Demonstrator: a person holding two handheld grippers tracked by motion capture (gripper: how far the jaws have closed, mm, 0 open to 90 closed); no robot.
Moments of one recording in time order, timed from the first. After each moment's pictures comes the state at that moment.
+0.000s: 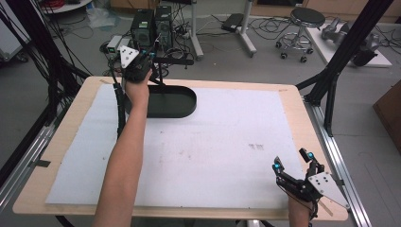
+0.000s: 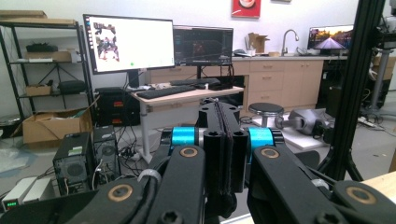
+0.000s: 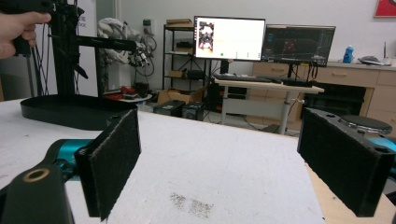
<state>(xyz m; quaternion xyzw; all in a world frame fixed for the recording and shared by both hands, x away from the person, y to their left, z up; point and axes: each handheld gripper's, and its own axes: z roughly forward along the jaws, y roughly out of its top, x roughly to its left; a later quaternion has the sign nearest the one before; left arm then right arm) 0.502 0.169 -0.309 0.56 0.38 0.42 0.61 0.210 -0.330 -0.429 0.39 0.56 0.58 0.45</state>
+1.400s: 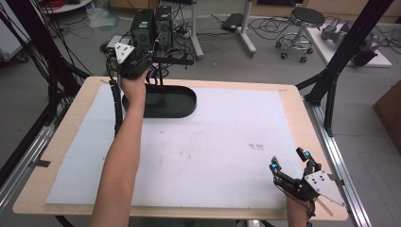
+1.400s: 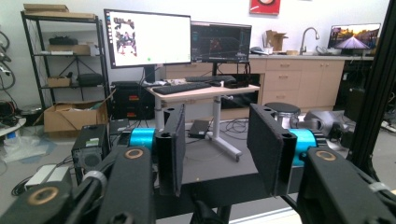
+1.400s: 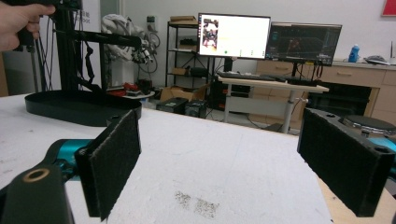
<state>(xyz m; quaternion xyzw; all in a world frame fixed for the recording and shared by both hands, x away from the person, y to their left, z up) 0.505 0.181 -0.303 0.54 0.41 0.43 0.59 0.213 -0.324 -0.431 0.39 0.57 0.58 0.44</state>
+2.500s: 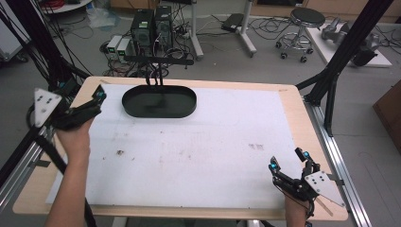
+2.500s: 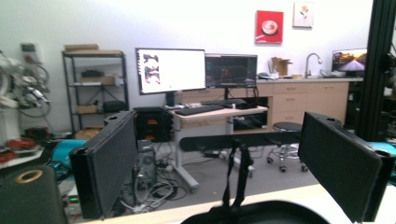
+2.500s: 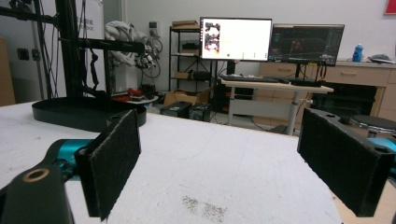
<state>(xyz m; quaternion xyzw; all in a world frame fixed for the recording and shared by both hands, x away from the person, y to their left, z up) 0.304 0.290 -0.305 0.51 0.38 0.48 0.60 0.212 -0.322 -0.431 0.39 0.56 0.59 0.43</state>
